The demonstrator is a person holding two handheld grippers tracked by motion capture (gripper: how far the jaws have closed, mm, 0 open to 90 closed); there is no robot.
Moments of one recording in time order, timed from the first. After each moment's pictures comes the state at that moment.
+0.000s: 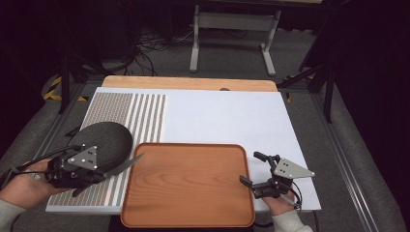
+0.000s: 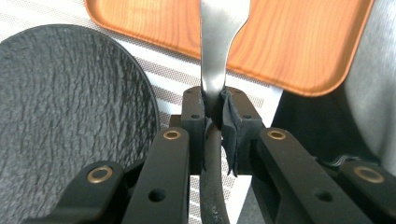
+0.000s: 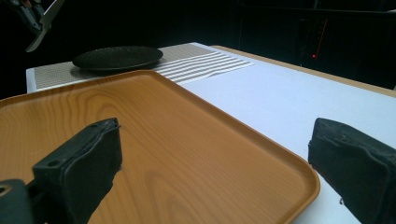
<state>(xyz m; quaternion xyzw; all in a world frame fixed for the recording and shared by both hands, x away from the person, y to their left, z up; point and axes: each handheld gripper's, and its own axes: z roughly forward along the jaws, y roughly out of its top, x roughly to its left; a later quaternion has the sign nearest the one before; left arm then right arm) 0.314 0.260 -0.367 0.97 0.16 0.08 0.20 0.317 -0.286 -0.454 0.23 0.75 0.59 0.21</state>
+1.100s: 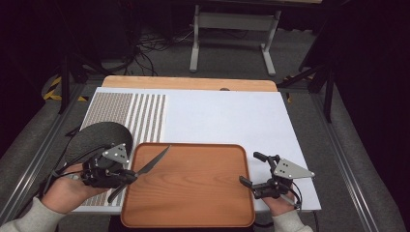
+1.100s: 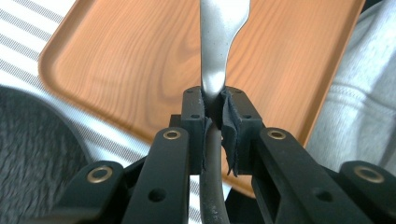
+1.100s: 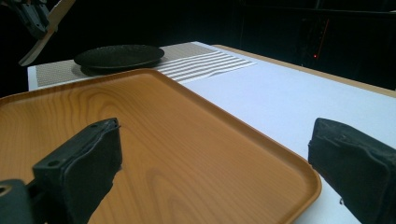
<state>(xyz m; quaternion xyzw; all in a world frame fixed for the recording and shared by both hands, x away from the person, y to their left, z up) 0.316 0.192 -0.369 0.94 0.22 0.03 0.26 0.317 -0.286 -0.454 0.23 0.75 0.58 0.22</state>
